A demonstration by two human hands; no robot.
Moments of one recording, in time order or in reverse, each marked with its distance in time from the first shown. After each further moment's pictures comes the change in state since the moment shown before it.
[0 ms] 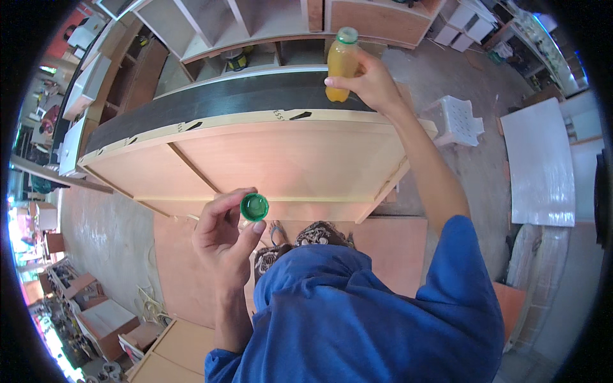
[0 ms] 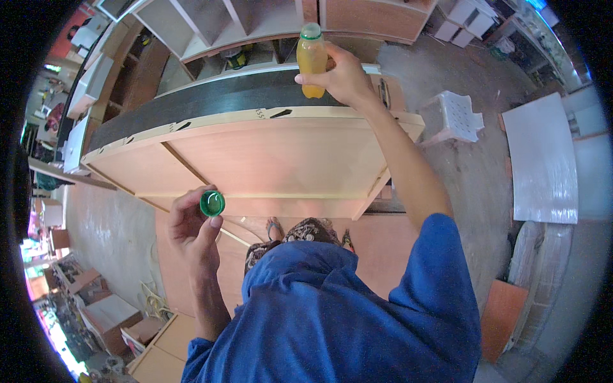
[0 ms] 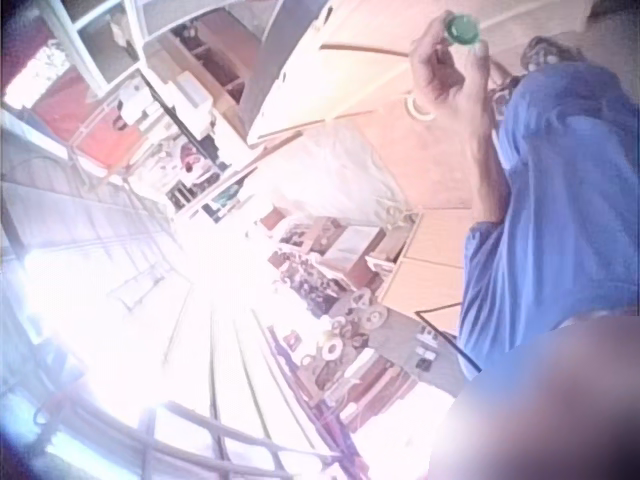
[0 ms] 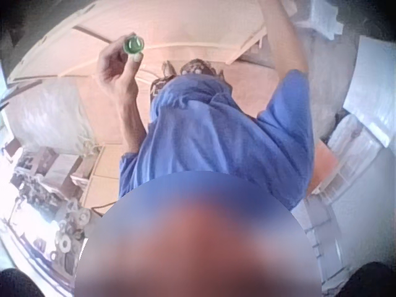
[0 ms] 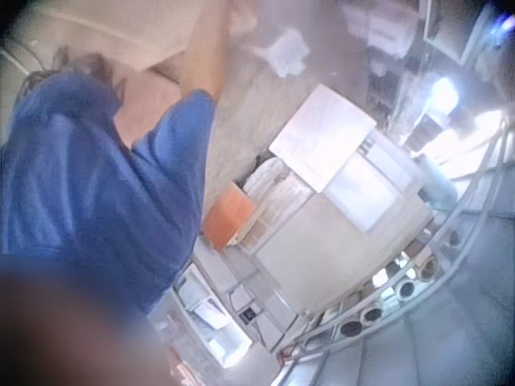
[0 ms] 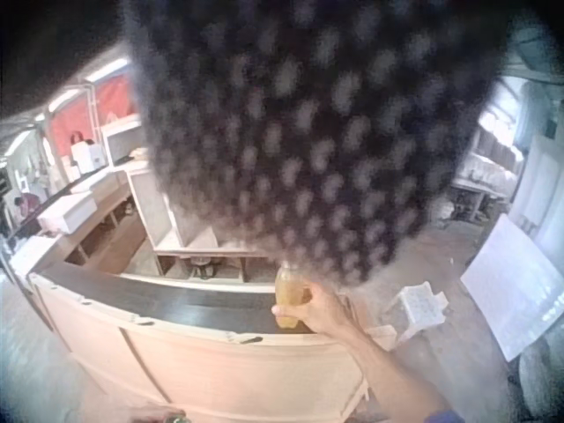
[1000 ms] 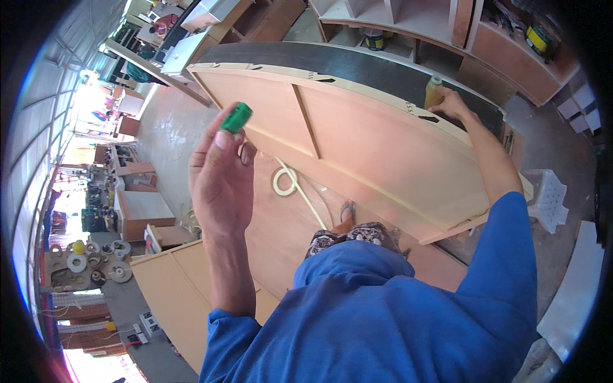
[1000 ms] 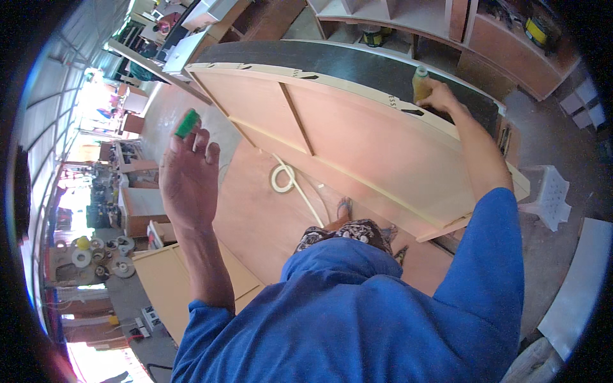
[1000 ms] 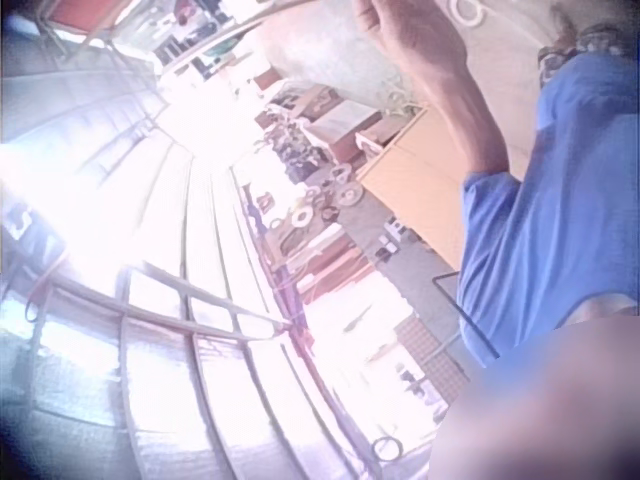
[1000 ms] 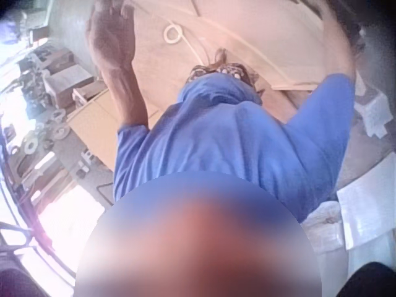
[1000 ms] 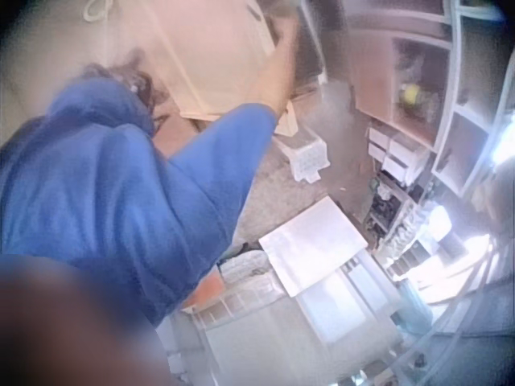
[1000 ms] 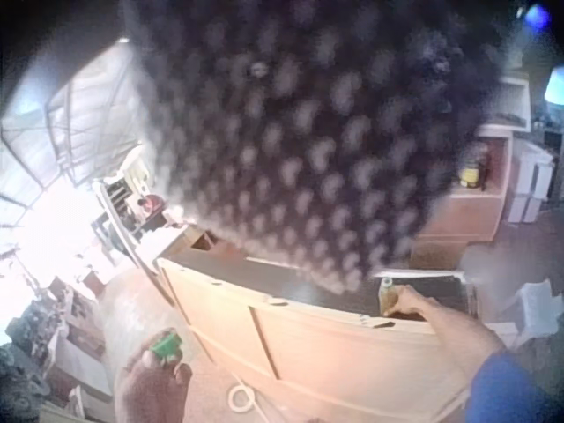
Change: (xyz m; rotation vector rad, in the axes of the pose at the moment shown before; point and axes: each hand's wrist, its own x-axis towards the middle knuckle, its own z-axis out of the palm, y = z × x) left_hand 0.006 0.104 -0.063 -0.119 0.342 0.080; right_hand 0.120 0.184 0.120 -0.369 -0.509 0.094
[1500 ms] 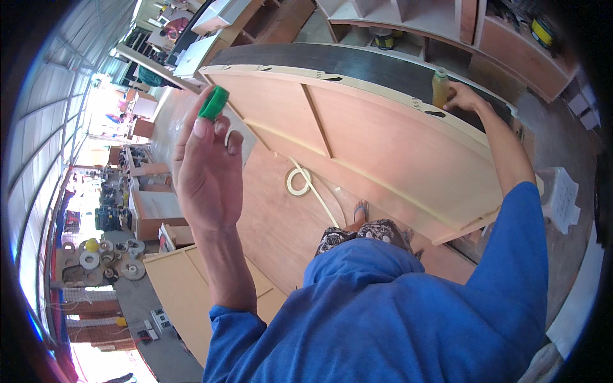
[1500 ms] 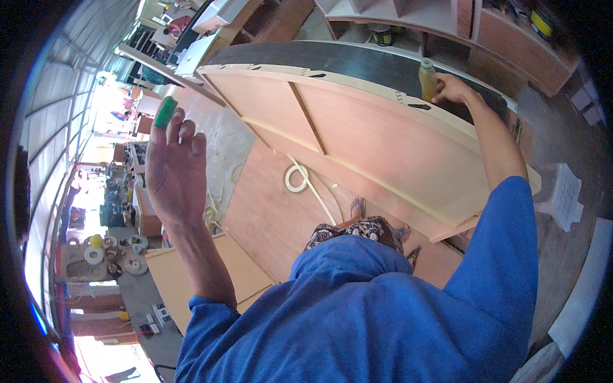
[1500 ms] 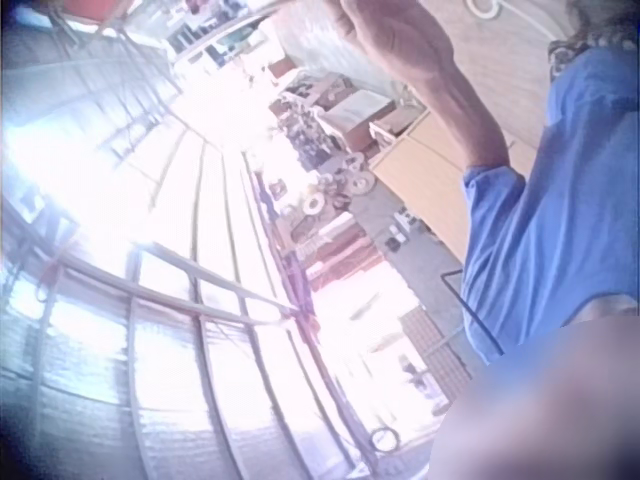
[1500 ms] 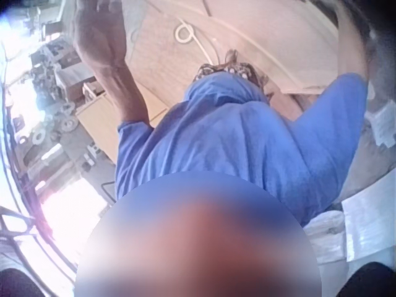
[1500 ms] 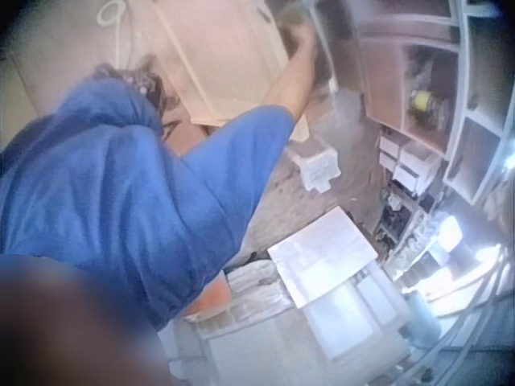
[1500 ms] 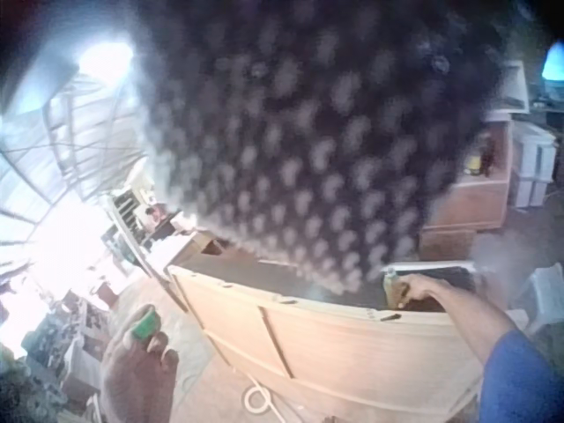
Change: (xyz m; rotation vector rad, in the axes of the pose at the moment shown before) left_hand 0.004 0.026 0.008 0.068 -0.126 0.113; right_hand 0.011 0.016 -0.016 0.240 -0.254 -0.086
